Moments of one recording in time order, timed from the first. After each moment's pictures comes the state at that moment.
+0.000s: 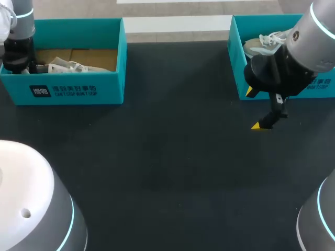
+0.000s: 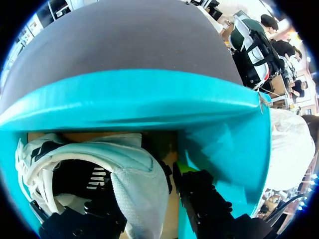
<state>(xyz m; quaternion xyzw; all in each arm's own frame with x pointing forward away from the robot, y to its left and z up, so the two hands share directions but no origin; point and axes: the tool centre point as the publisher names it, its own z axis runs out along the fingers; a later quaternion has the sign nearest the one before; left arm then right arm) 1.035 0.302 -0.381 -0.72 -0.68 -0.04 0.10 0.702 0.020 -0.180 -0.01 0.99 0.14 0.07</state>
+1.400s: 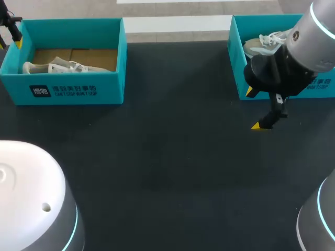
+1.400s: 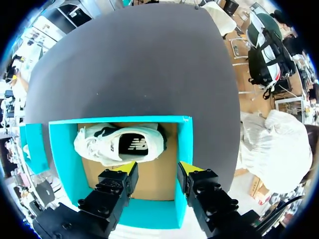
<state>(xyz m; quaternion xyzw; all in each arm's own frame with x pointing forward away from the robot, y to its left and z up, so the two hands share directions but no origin) 1.036 0.297 -0.229 -0.71 -0.71 0.01 -0.03 0.703 0.019 -0.180 -0.01 0.99 0.14 0.07</state>
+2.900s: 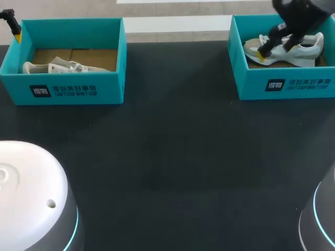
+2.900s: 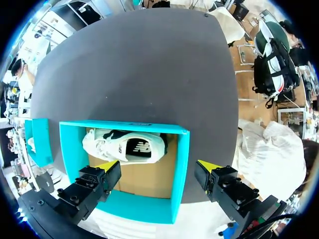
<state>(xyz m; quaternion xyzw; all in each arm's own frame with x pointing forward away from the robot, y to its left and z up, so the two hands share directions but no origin) 1.014 0.299 -0.198 -0.68 -0.73 0.01 -0.04 0.860 -0.056 -0.146 0.52 0.84 0.16 0.07</state>
